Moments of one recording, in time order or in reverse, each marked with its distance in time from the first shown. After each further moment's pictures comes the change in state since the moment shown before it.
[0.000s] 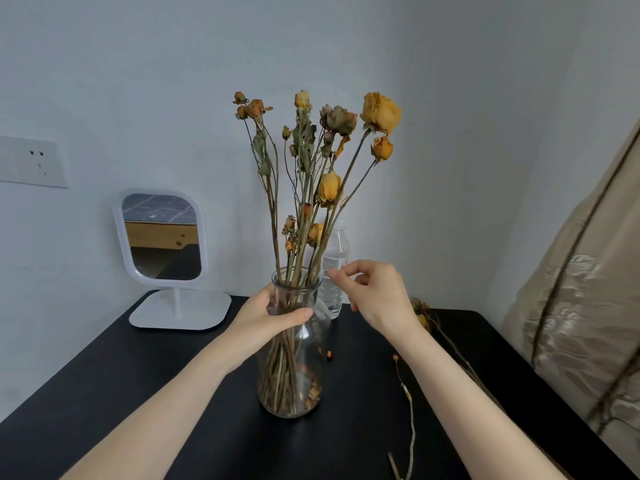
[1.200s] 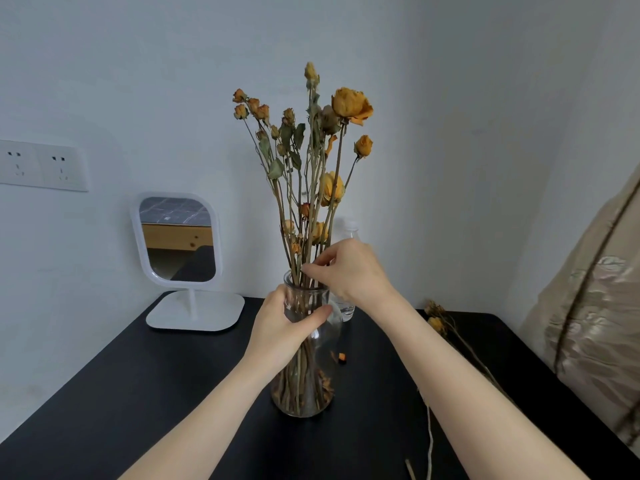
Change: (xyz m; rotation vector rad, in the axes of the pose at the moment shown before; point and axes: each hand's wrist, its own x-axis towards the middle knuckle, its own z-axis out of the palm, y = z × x) left_hand -0.003 -0.007 0.019 0.066 0.286 0.106; right_hand 0.034 -0.033 0.037 -0.295 -0.122 -0.083
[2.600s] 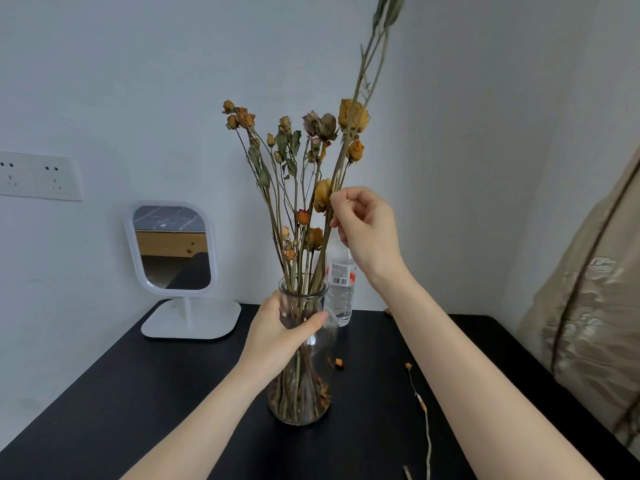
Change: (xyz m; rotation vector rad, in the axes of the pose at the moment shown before) left_hand -0.004 0.006 -0.004 0.012 -0.053 0.006; right_hand 0.010 -0.015 -0.038 0.717 0.292 -0.157
